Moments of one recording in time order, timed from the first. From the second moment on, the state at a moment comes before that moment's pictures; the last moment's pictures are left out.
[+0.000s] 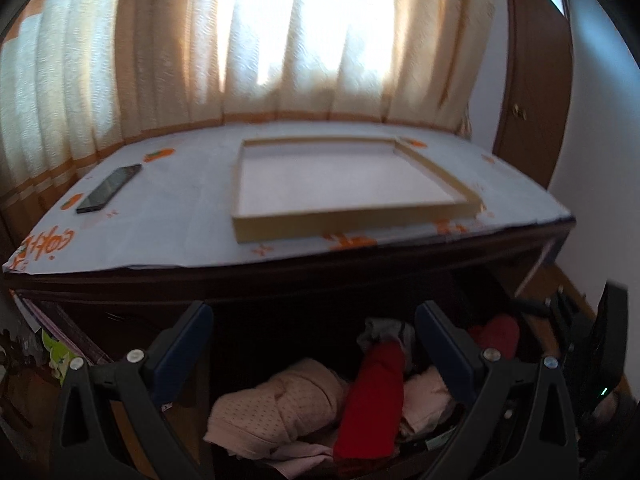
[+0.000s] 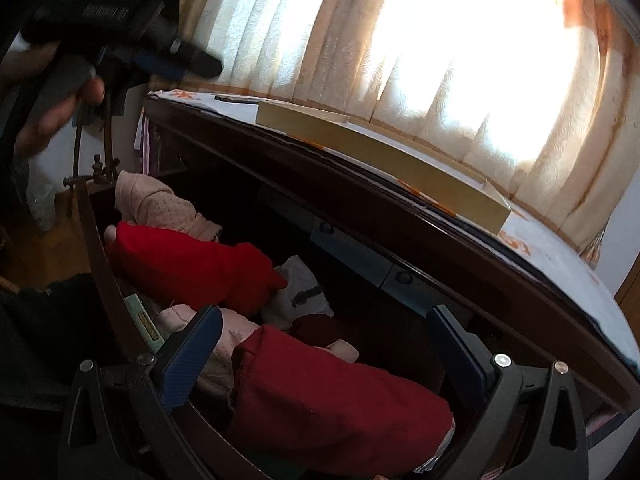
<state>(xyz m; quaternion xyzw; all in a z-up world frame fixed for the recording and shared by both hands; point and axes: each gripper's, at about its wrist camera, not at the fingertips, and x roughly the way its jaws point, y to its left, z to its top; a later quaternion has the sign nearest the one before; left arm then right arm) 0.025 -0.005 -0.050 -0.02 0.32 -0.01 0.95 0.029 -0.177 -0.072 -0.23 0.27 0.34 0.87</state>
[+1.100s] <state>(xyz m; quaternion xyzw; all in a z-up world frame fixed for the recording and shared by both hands) 0.052 -0.038 -0.116 0.01 0.43 -0.09 0.90 0.063 -0.227 -0.058 -0.24 0.33 0.34 0.85</state>
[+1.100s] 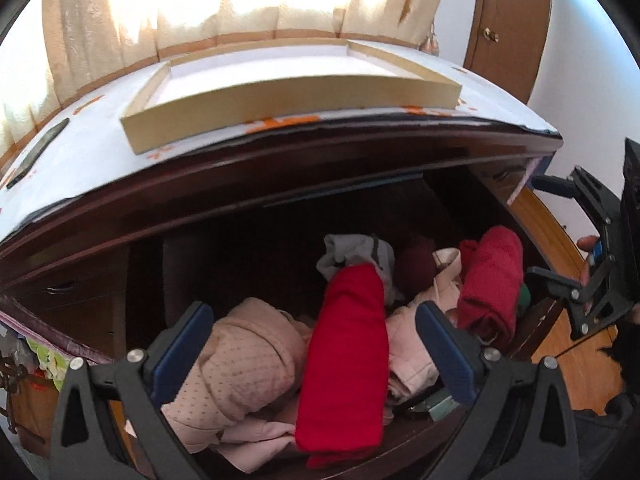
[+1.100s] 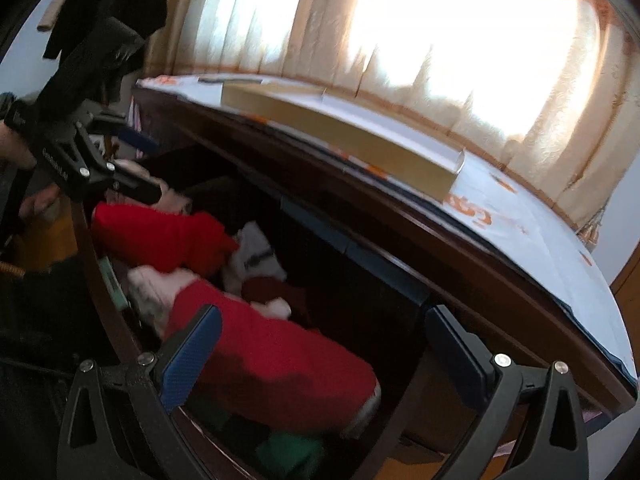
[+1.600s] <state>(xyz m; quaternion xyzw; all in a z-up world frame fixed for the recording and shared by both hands) 0.059 -0.052 -0.130 0.03 0.48 -0.14 0.87 0.087 -0.237 -0.059 -0.27 0.38 0.40 0.79</state>
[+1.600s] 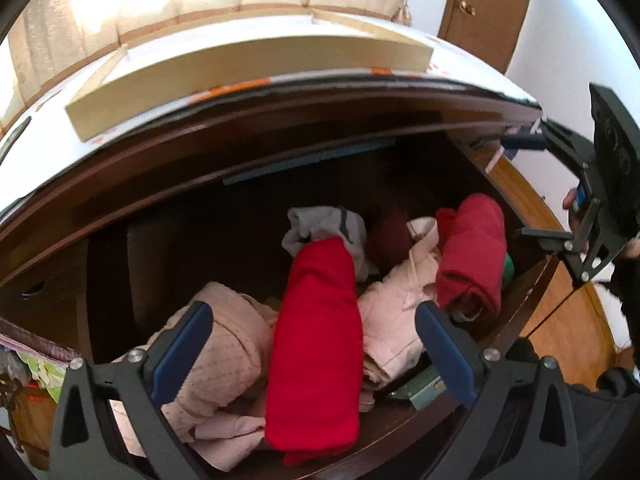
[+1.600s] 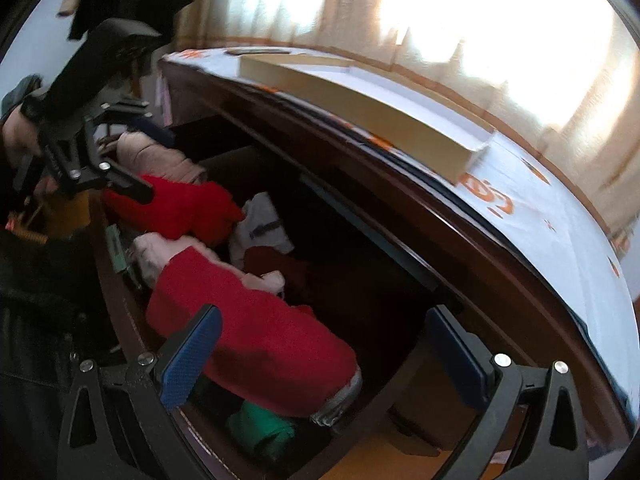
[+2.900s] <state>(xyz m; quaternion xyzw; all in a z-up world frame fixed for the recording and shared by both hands) 0.091 -0.071 -0.176 0.07 0.56 -0.18 0.80 0.092 -0.192 -0.104 -0.38 0.48 0.52 0.60</state>
